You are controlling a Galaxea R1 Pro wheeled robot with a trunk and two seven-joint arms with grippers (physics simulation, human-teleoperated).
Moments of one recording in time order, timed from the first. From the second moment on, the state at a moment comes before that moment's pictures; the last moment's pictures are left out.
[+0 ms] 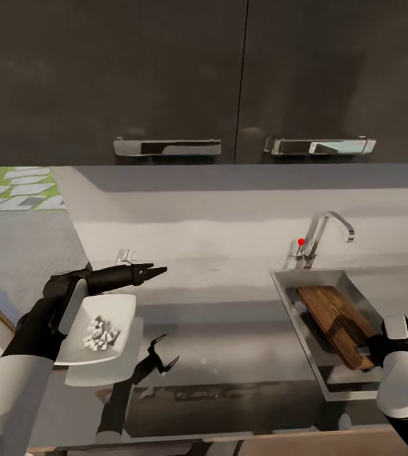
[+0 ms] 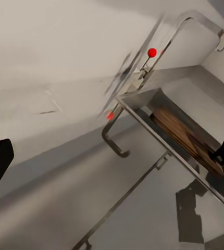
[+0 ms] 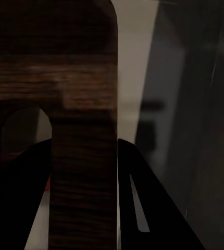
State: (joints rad) left arm -0.78 0.18 0.00 -1.17 0.25 0.70 -0.93; right arm -0.90 -0.21 -0.98 -0.63 -0.30 0.65 -0.74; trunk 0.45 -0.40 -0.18
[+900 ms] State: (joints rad) left arm -0.78 0.18 0.00 -1.17 0.25 0.70 -0.93; right arm -0.90 -0.21 -0.98 -0.63 -0.30 0.65 -0.74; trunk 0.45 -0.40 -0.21
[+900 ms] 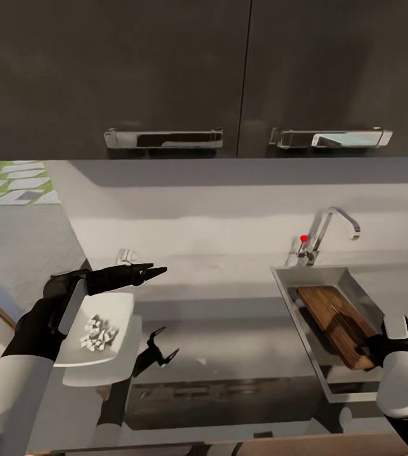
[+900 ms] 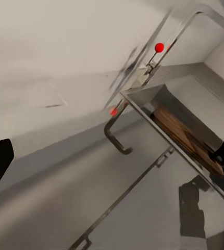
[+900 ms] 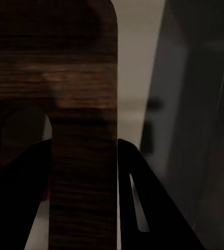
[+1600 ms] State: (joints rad) left arm -0.78 0.18 0.00 -1.17 0.25 0.70 -0.93; right arm -0.90 -0.21 -0.98 -0.63 -0.30 0.65 -0.74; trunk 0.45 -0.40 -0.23
